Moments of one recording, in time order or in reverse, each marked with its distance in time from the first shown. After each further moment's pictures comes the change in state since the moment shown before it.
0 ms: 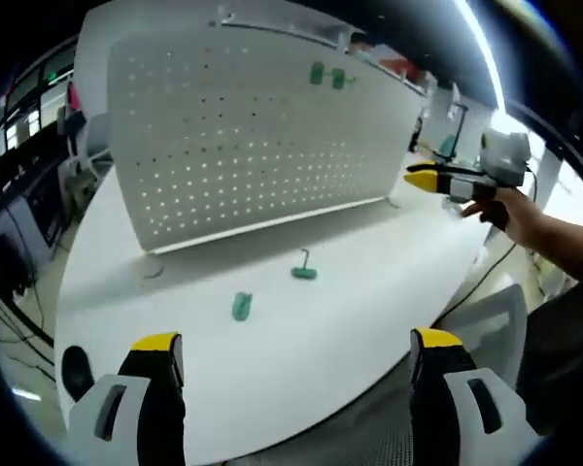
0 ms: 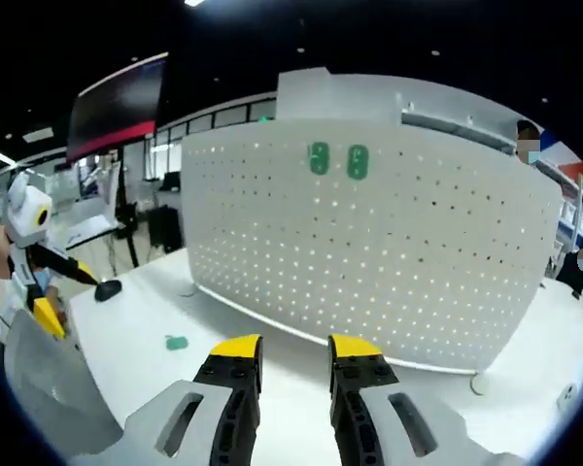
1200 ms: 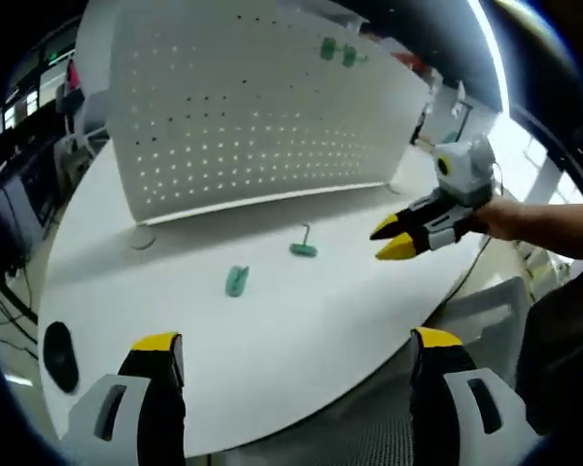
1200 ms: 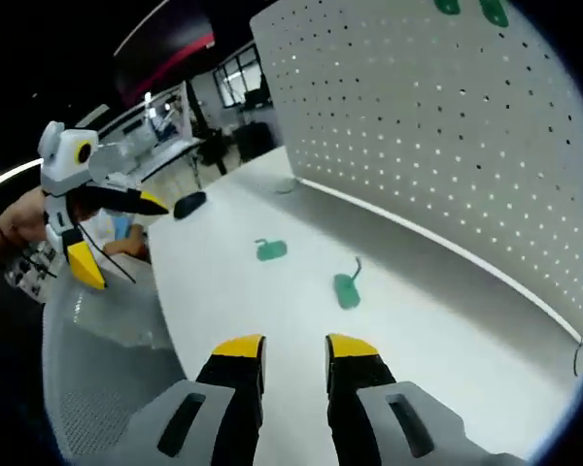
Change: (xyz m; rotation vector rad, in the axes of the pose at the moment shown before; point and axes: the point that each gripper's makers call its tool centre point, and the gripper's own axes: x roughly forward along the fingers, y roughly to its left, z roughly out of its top) left arm 0.014 0.008 -0.027 -0.061 0.064 -0.023; right arm 0.055 0.103 -0.095 0.014 0.414 0.475
